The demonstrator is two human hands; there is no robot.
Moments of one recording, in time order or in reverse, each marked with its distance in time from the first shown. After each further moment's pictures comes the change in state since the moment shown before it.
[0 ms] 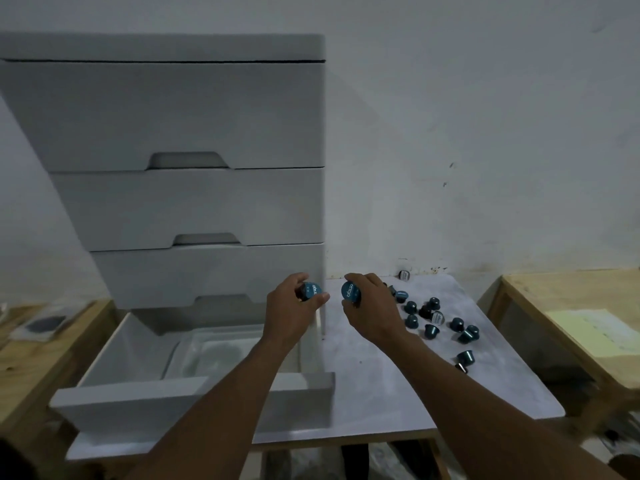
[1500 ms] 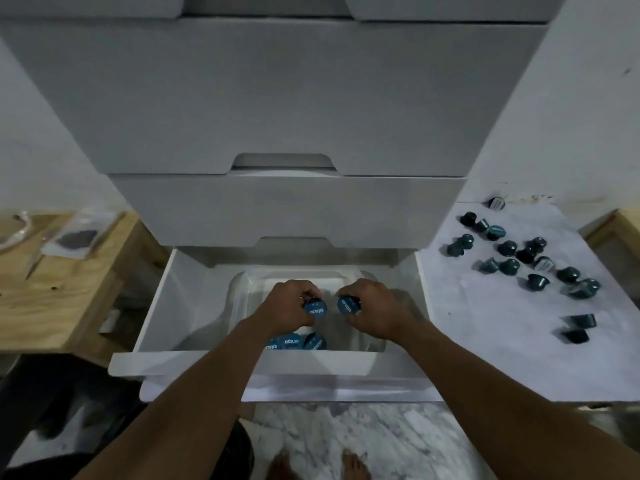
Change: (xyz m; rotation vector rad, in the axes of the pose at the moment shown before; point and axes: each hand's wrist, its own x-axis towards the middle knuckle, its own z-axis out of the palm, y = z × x) left_hand 0.054 -0.217 -0.104 0.270 -0.583 -0.263; right_hand 0.034 -0.052 0.196 -0.139 -0.658 -0.062
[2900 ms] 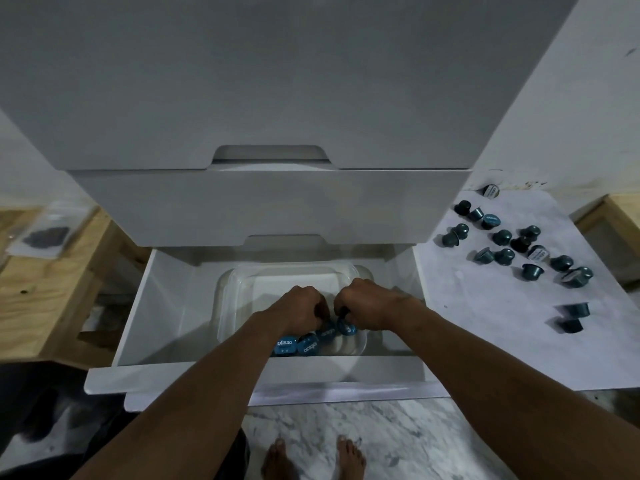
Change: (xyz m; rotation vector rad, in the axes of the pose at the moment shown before) left_hand 0.028 0.002 0.021 0.271 -0.317 0.045; right_hand 0.032 0.012 0.008 -0.265 -0.359 -0.069
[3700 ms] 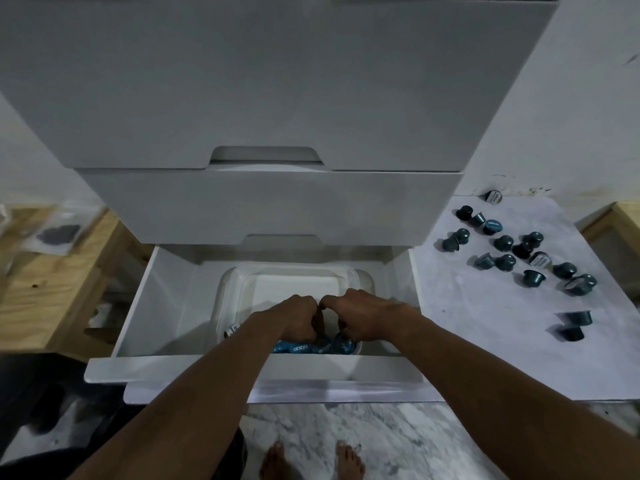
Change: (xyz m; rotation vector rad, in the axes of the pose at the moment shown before) left_hand -0.005 0.006 0.005 0.085 -0.142 -0.099; right_hand -0.010 -0.005 0.005 0.058 -0.055 -0.038
